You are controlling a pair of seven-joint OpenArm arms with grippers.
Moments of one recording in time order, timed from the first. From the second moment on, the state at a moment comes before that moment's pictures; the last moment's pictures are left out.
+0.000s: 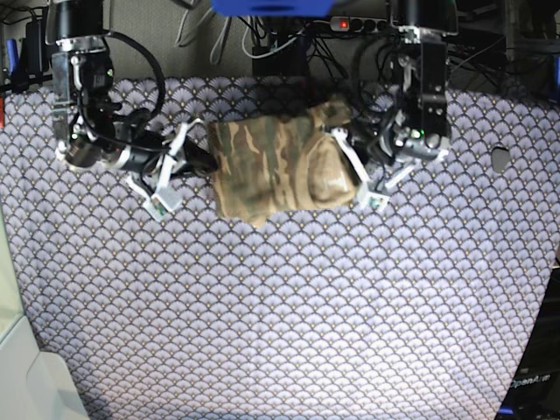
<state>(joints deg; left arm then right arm) 5.0 -1.7 0.2 94.0 -9.6 -14.6 68.0 -6.2 15.0 2.3 96.4 40.3 39.5 -60.1</state>
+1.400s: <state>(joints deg) 6.0 -6.7 -10.3 101.9 -8.9 -15.0 72.5 -5.9 12.9 3.7 109.7 40.3 39.5 -66.1</state>
